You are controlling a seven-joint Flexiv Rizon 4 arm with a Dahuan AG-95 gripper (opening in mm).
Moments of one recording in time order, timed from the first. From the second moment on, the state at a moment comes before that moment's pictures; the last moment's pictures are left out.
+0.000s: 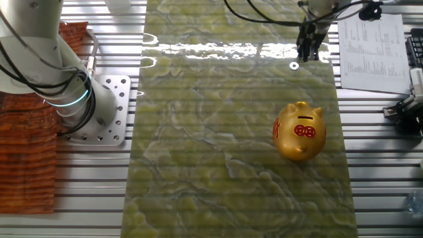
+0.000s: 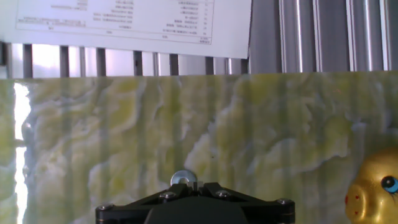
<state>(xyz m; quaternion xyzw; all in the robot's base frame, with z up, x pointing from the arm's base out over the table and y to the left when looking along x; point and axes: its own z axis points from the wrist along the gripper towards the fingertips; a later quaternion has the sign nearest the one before) 0.618 0.136 0.057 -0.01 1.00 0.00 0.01</state>
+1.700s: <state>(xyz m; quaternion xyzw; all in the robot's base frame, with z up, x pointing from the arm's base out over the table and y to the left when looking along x) 0.620 0.136 0.055 -0.06 1.00 0.00 0.00</state>
